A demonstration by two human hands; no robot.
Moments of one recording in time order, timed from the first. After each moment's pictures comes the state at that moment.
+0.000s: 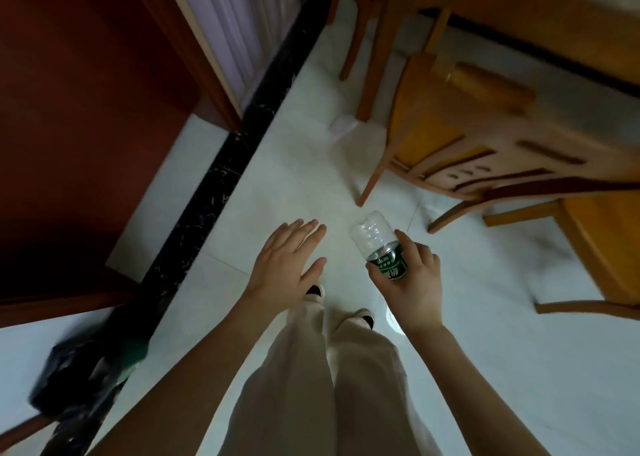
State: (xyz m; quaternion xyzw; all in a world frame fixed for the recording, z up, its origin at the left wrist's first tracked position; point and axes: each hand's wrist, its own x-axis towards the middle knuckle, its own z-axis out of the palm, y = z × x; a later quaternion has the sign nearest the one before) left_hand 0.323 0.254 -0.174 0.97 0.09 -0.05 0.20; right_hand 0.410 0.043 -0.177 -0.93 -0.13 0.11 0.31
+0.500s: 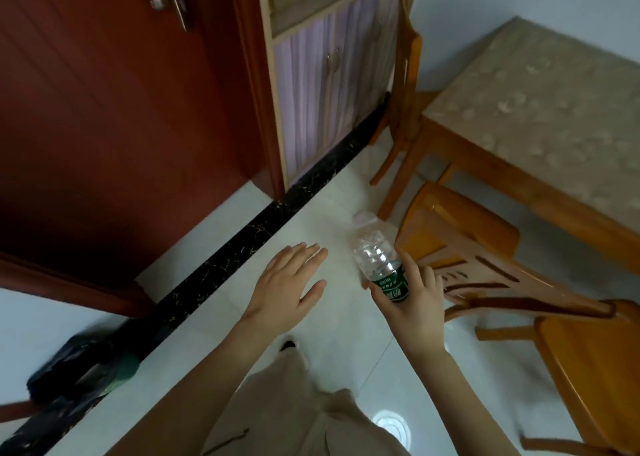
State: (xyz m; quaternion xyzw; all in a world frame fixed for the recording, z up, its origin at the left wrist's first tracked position) left_hand 0.288 0.248 -0.023 0.96 0.17 0.10 0.19; right_hand 0.431 0.063 -0.016 -0.91 -0.30 0.02 0.30
